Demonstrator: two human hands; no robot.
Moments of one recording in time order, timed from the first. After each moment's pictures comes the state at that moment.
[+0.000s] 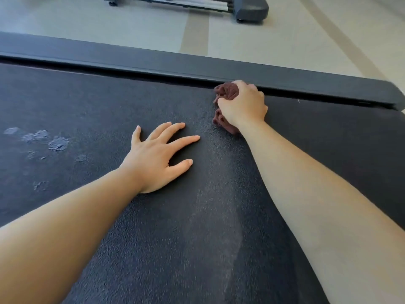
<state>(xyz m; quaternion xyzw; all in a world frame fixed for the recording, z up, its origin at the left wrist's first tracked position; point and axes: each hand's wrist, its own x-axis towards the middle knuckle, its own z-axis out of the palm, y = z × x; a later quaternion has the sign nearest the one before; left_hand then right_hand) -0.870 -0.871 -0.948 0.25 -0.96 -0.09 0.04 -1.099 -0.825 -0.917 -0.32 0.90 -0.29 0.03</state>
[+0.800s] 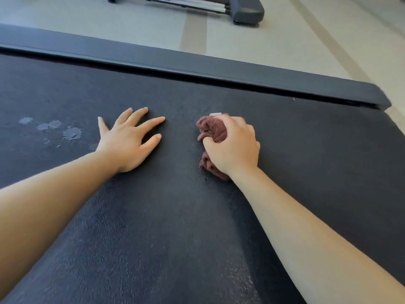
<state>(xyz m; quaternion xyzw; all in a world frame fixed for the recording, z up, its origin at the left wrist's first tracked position) -0.827 -0.910 -0.945 0.37 -0.93 -0.08 0.04 -0.996 -0.750 -0.925 -0.37 0.88 -0.30 0.03</state>
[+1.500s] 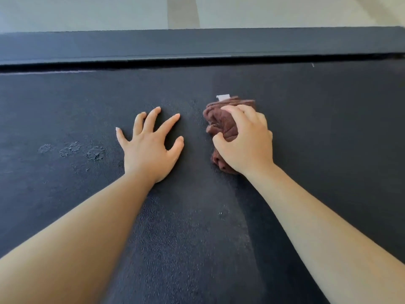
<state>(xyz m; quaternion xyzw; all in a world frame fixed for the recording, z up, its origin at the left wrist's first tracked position) -0.829 -0.913 -0.947 0.37 -0.92 -0.10 0.06 -0.969 -0.773 -0.921 -0.35 0.89 -0.28 0.03</state>
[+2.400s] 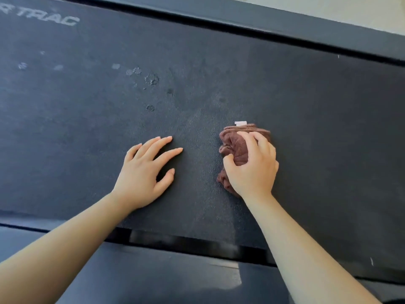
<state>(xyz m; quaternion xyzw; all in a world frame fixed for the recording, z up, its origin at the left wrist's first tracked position) -0.626 -0.786 -0.929 0.30 -0.94 -0.14 0.04 -0.827 -0.656 -0.916 -0.34 0.90 -0.26 0.04</state>
